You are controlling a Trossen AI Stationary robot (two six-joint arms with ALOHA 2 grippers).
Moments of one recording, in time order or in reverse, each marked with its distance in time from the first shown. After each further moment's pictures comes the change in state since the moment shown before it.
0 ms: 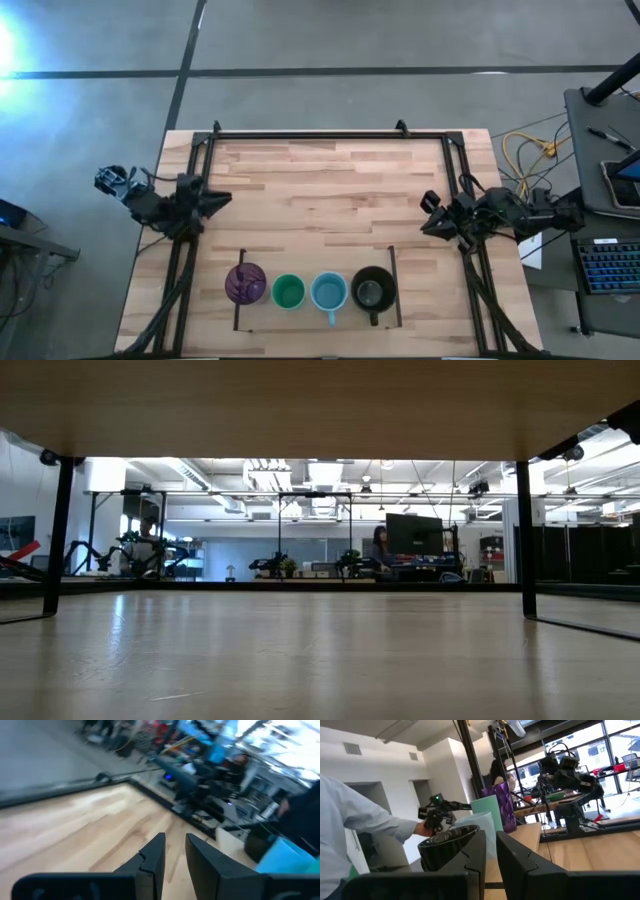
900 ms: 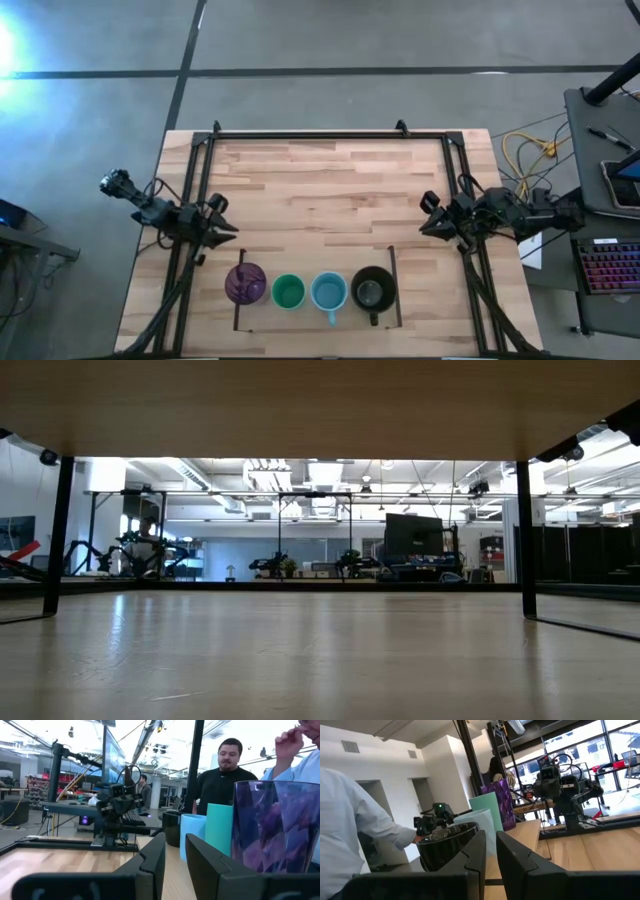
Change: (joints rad) left arm 0.001 -0.046 -0.377 0.757 0.501 0.580; right arm 0.000 0.006 0.000 -0.008 0.000 0.000
